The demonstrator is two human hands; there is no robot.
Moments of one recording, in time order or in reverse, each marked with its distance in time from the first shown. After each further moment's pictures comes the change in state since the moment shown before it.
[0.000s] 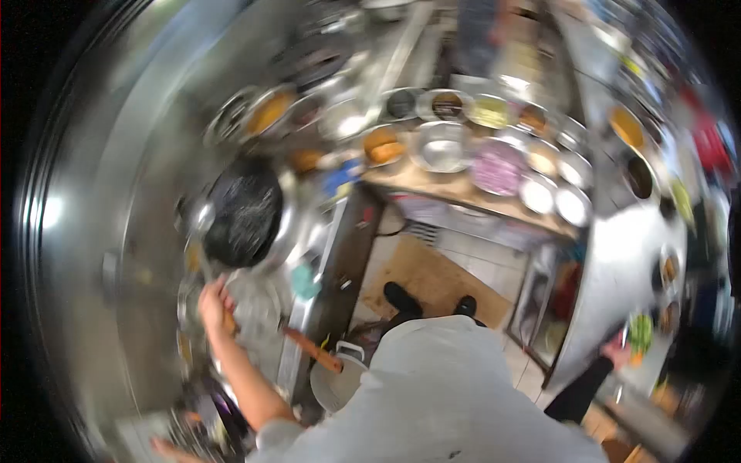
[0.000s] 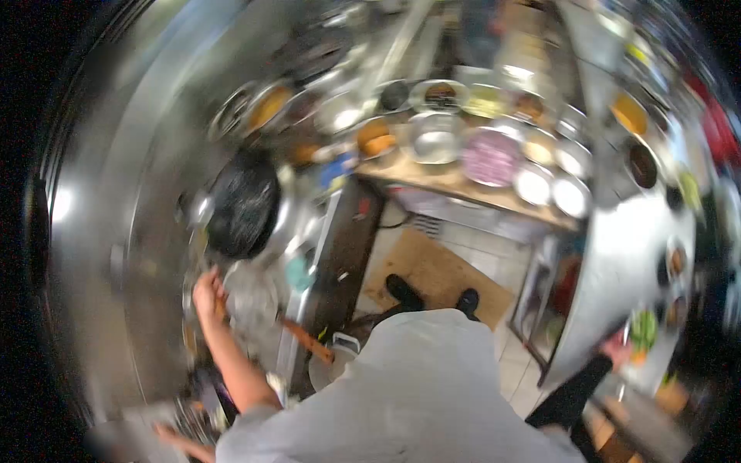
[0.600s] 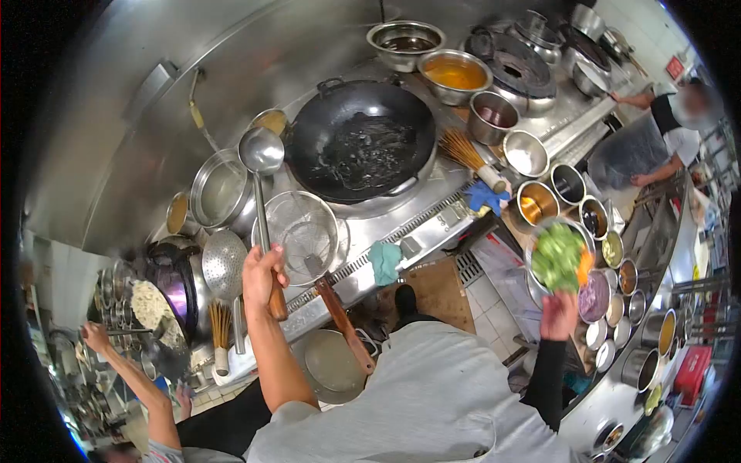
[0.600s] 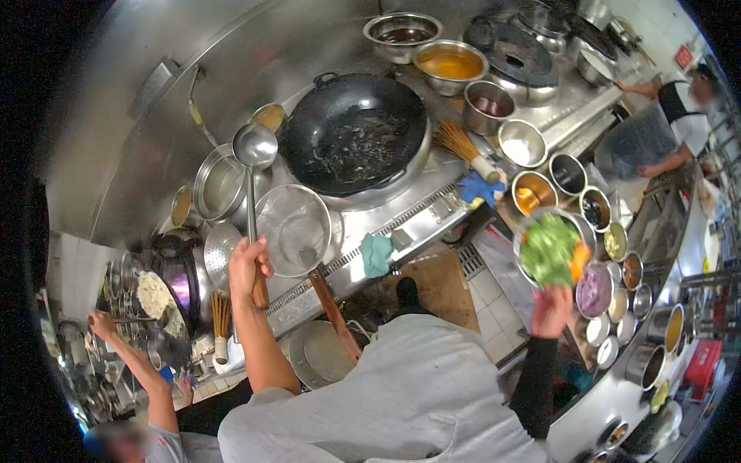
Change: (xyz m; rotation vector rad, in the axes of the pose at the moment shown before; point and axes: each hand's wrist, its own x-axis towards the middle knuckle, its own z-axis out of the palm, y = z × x) left_hand 0.009 -0.042 -0.120 -0.223 0.221 -0.139; right_hand -0.359 -0.593 -0.009 1.383 -1.503 -0.155
